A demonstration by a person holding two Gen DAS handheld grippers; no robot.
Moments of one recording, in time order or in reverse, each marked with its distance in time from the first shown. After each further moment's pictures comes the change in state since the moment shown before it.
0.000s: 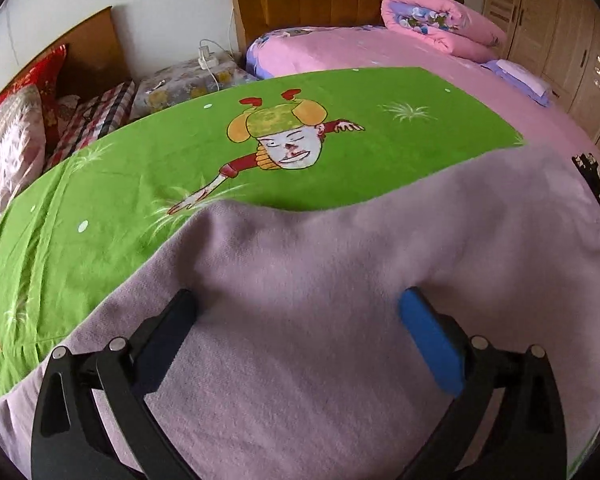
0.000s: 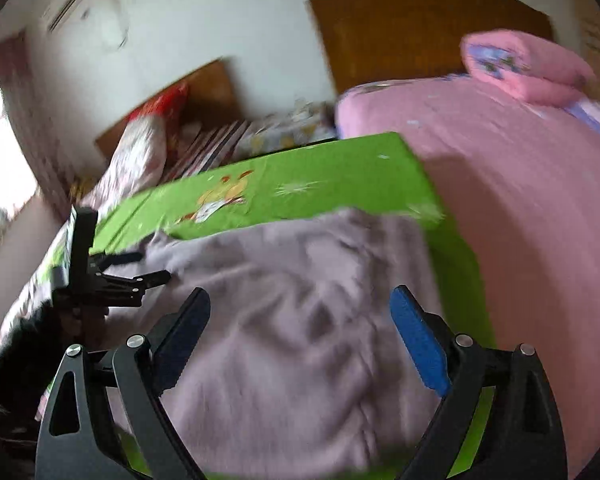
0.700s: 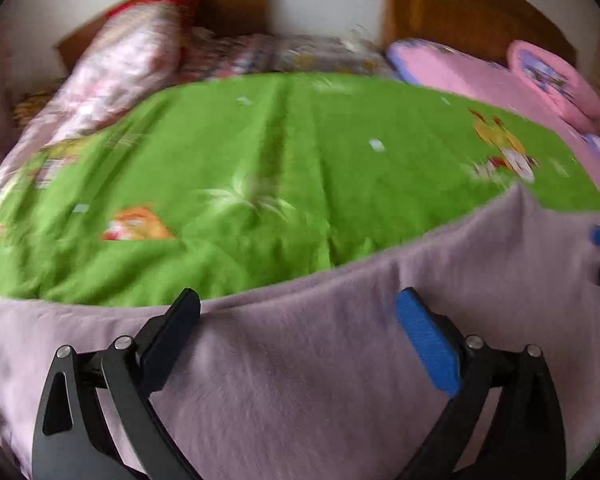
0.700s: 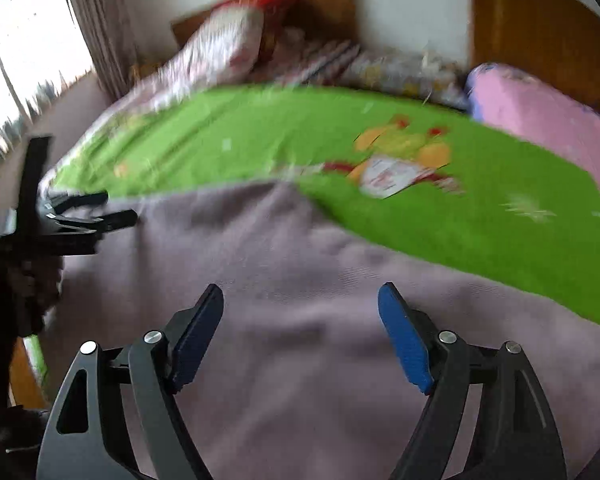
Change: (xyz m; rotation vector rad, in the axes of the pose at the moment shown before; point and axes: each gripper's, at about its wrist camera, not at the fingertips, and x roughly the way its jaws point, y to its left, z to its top) left arm -0.051 0.186 -0.070 -0.349 0.016 0.273; right arm 0.152 0.189 0.025 -0.383 0.256 0.167
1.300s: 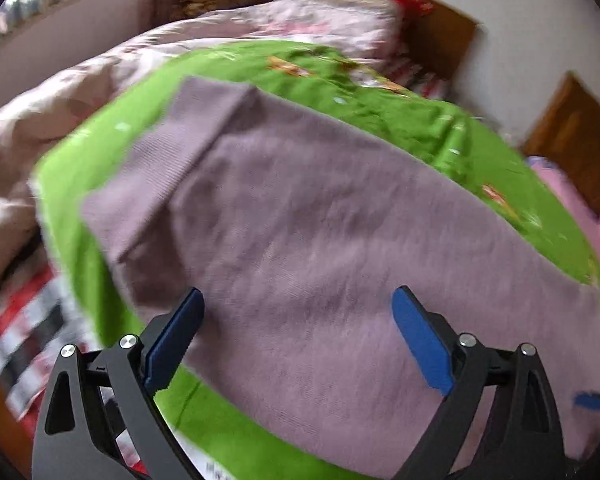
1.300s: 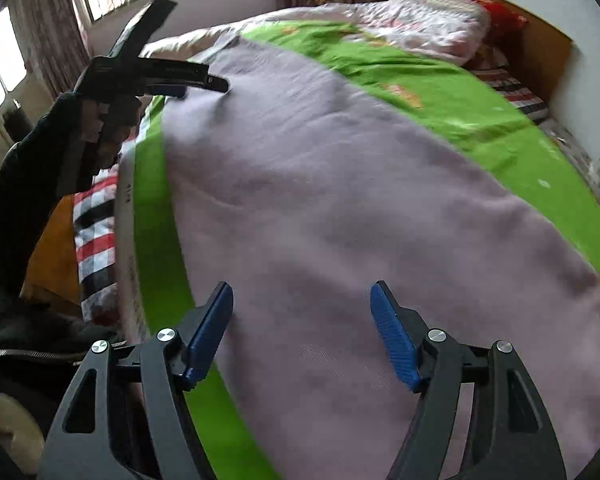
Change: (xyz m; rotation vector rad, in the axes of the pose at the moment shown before) left arm -0.069 0.267 -0.126 -0.560 -0.005 0.185; right arm 0.038 0.252 -0.042 -0.574 0.169 0.257
